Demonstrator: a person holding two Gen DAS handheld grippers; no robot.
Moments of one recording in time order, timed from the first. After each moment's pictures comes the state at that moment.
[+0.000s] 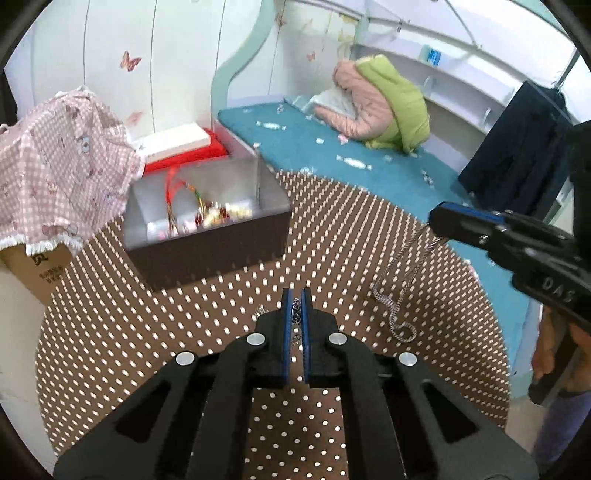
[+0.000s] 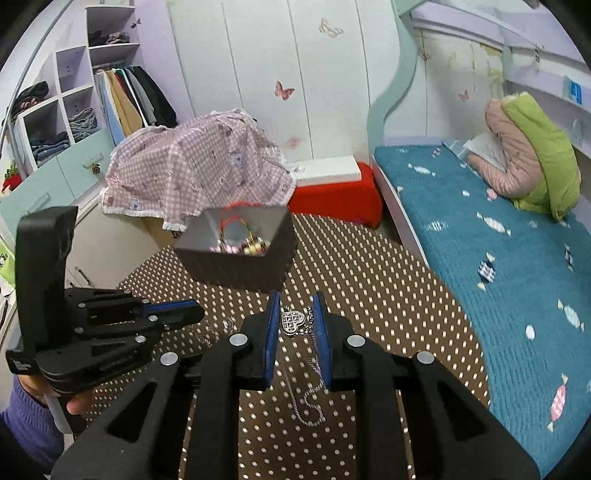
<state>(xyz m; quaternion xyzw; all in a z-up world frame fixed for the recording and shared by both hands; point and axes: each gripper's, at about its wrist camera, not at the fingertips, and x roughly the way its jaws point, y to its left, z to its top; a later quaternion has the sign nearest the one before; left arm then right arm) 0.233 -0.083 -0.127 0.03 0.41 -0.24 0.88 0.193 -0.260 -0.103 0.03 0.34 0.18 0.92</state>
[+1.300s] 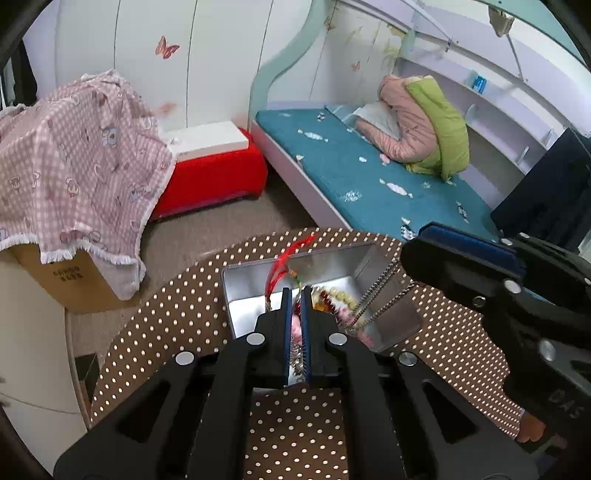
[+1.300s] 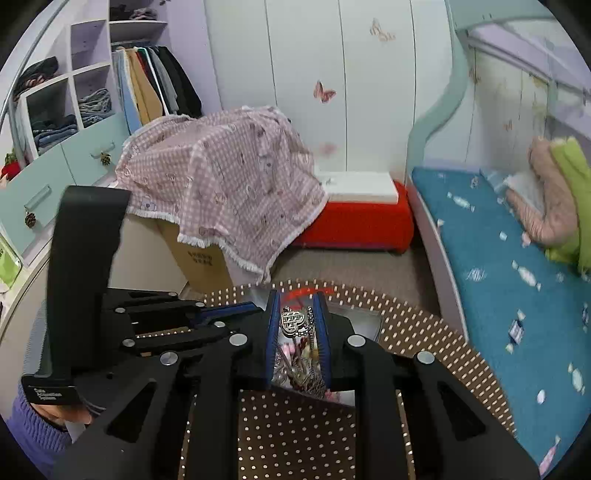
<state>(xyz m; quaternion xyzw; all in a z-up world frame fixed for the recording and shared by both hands) 0.362 -0.022 -0.113 0.00 0.43 -0.19 0.88 0.298 -0.150 -0.080 0.00 0.35 0.22 0.91</state>
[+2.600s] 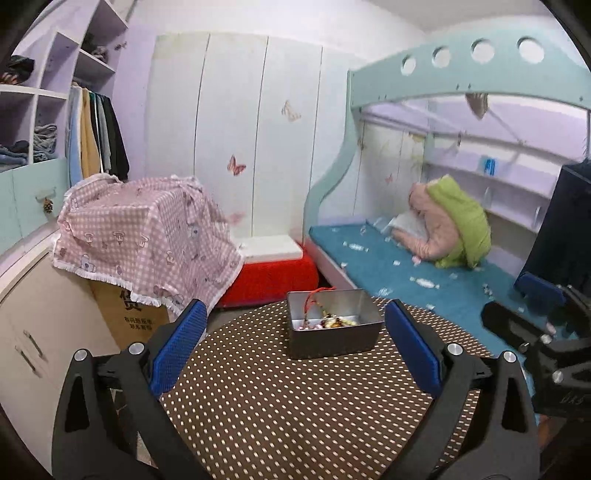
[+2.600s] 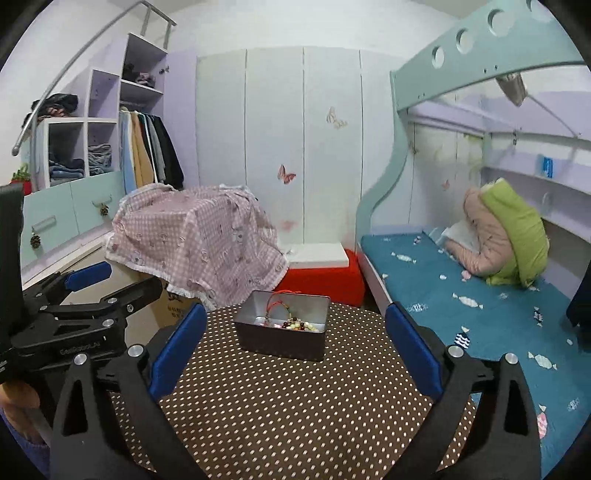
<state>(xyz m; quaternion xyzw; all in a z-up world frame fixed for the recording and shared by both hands) 0.121 0.012 -0.026 0.00 0.19 -0.07 0.98 0.095 -0.188 -0.036 0.00 0.17 0.13 0.98</state>
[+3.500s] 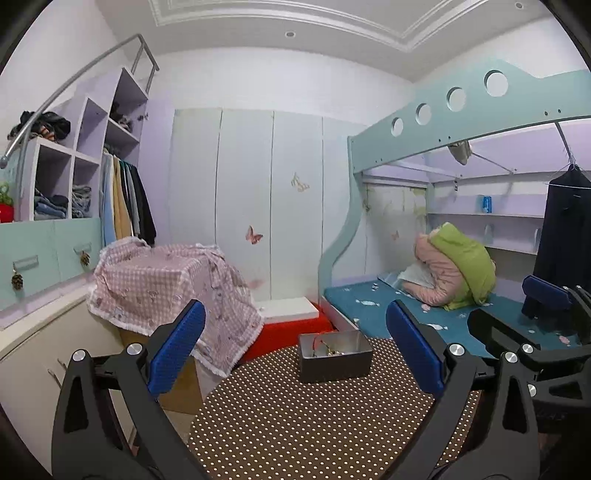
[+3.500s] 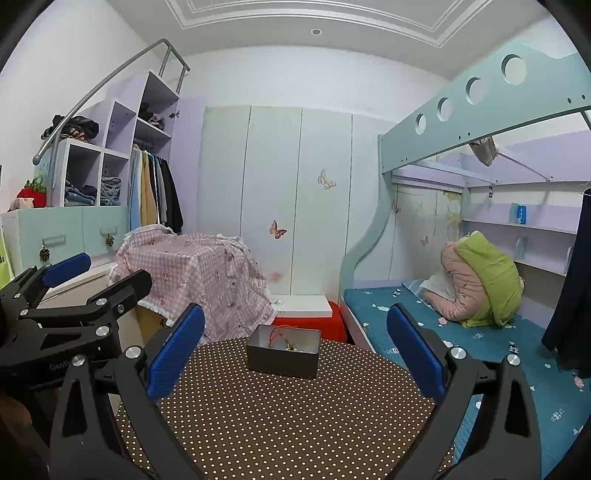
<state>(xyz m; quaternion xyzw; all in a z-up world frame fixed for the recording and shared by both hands) -0.015 0.000 0.005 0.03 0.05 -0.03 1.00 -0.005 -0.180 -0.018 -0.01 0.06 0.10 0.99</state>
